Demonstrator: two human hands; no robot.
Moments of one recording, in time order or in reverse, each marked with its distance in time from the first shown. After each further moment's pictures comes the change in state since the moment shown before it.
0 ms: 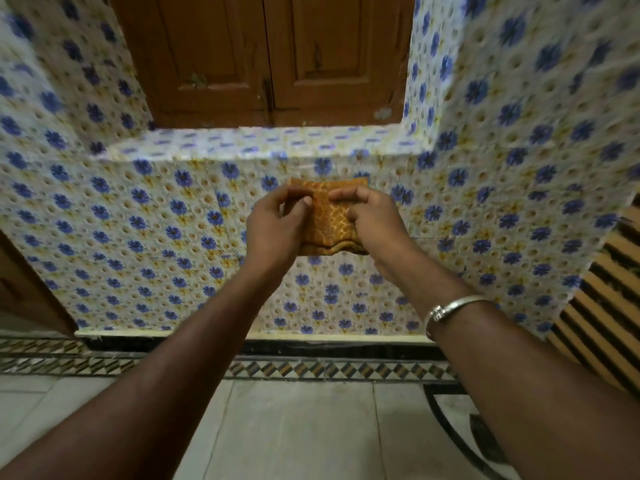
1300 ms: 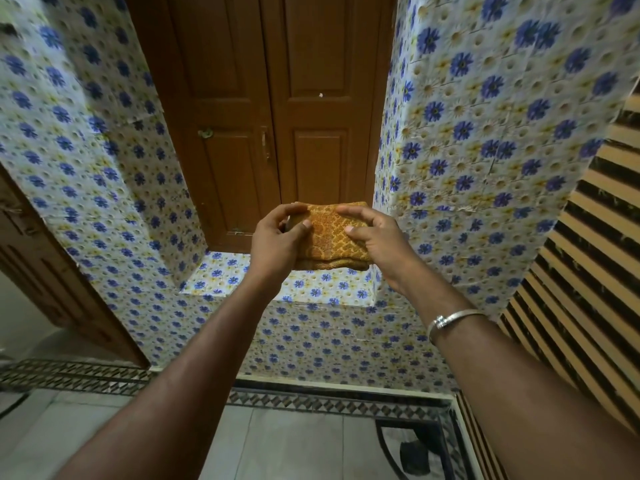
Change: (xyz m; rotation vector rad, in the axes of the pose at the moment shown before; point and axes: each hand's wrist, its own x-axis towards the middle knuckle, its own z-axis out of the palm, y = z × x) left_hand 0.114 0.576 -0.003 -0.093 -0.019 -0.186; right_hand 0.009 -0.568 -0.126 0.106 -0.200 0.044
